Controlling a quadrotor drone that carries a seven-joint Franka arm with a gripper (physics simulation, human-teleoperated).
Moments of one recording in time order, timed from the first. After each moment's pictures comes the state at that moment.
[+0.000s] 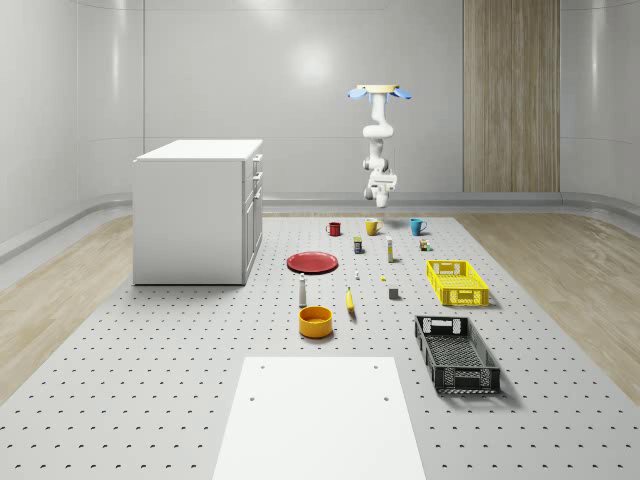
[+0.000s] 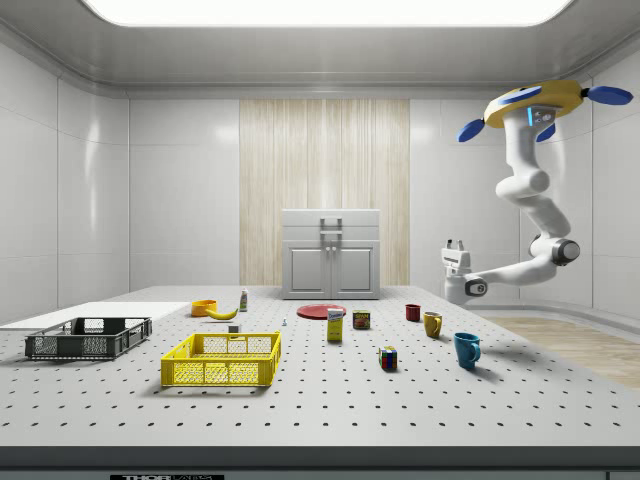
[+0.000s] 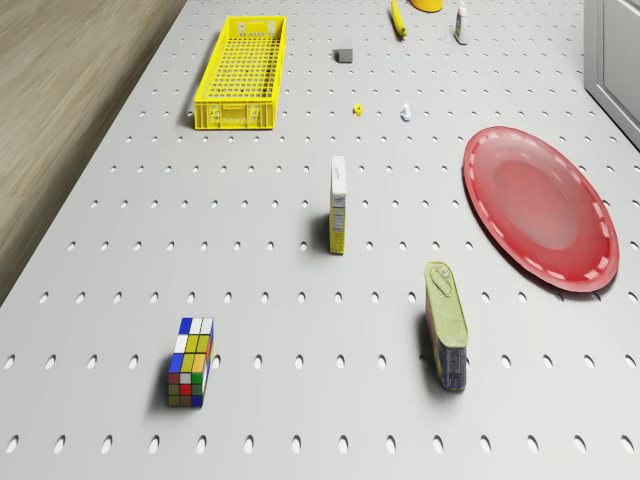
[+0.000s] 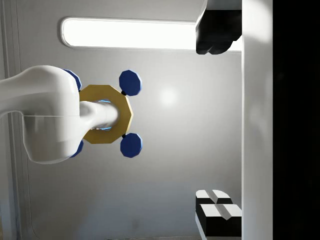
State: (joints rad) arm -0.02 -0.72 0.04 -2.06 -0.04 1.39 0.79
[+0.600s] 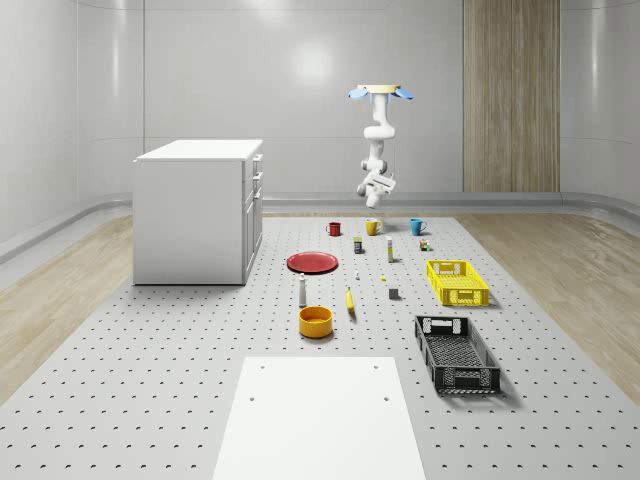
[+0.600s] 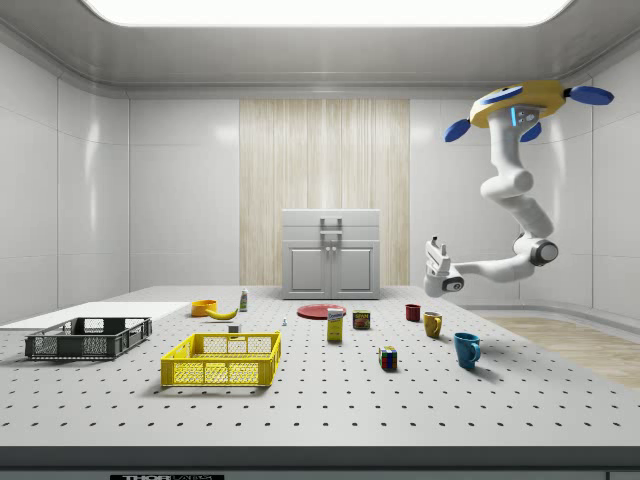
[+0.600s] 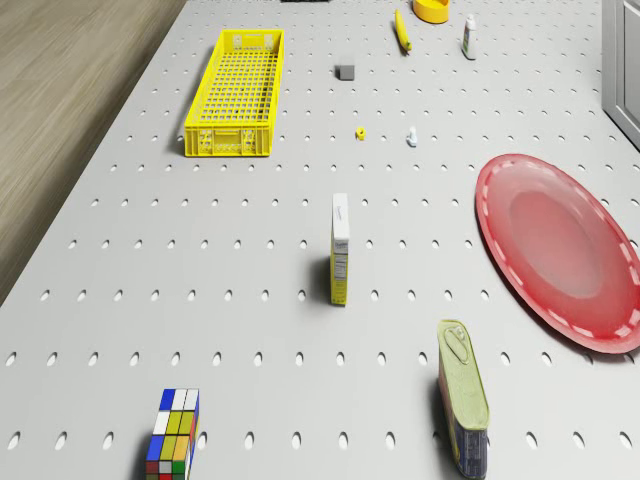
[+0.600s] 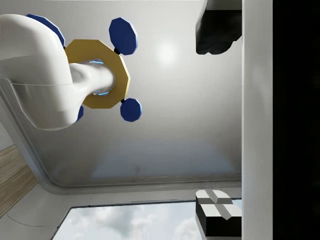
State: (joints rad) arm -0.08 -0.74 0.25 -2.11 -0.34 1.40 0.83
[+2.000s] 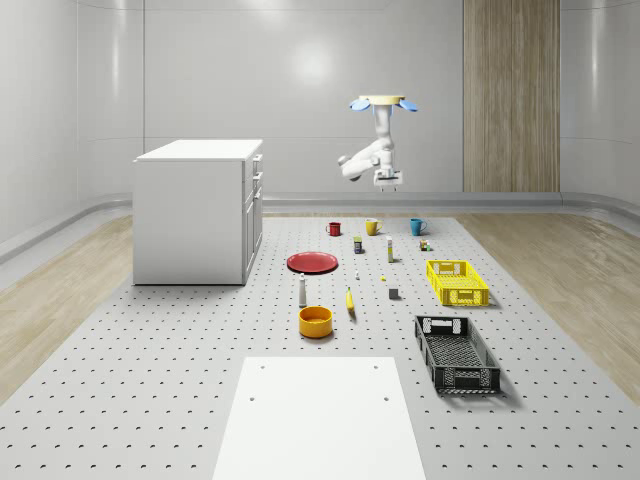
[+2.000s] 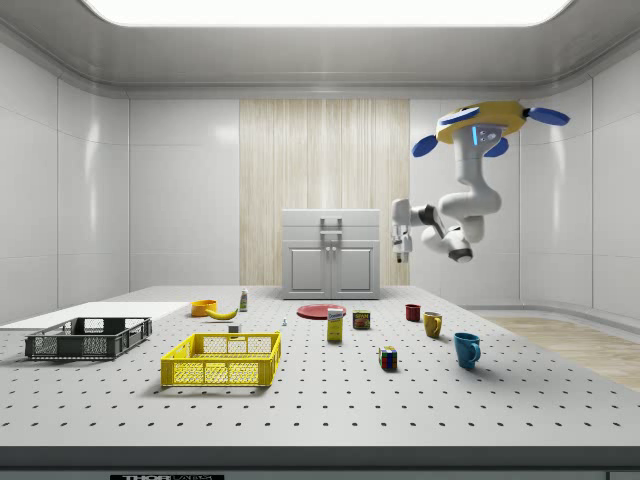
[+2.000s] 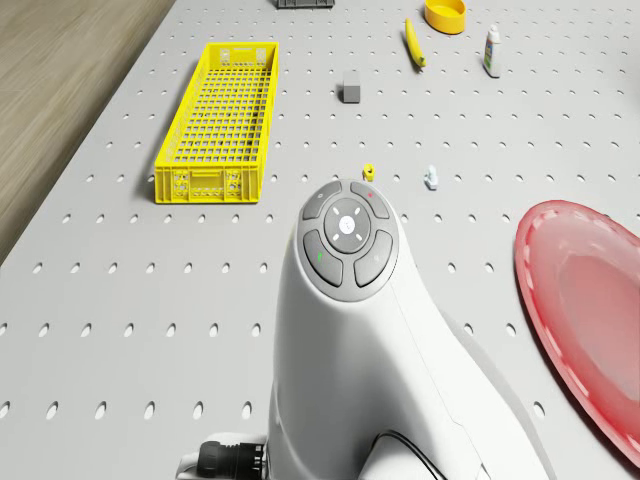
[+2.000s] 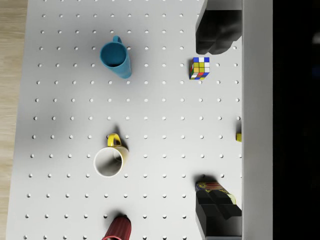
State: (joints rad) arm -0.99 -1.03 1.23 -2.90 -1.98 1.17 1.53
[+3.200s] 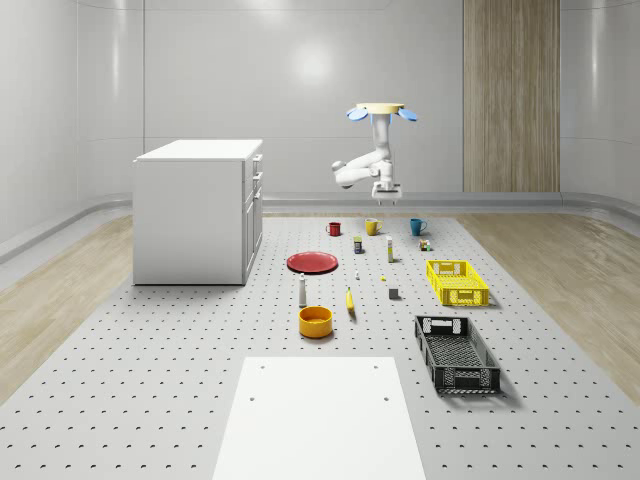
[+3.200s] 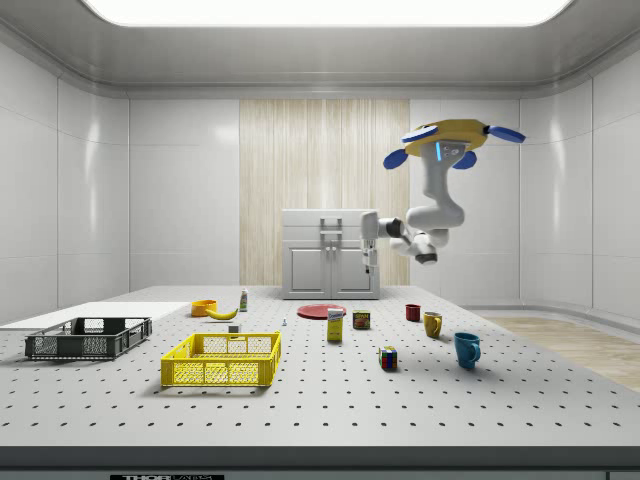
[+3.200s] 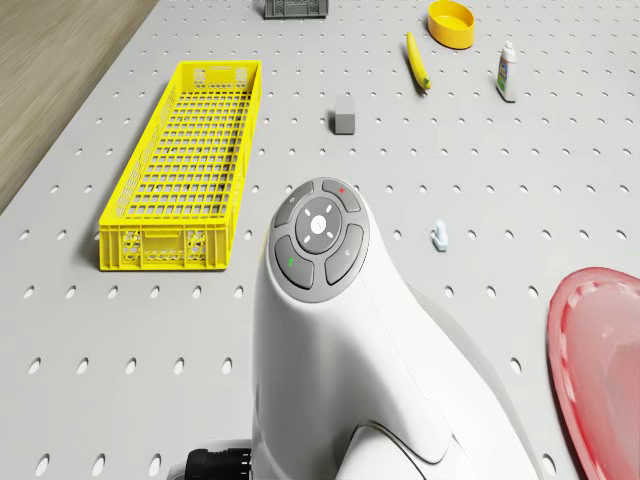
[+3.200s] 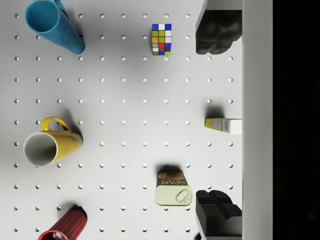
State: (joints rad) arm -1.08 -1.17 1.30 -2.89 -1.93 1.25 1.61
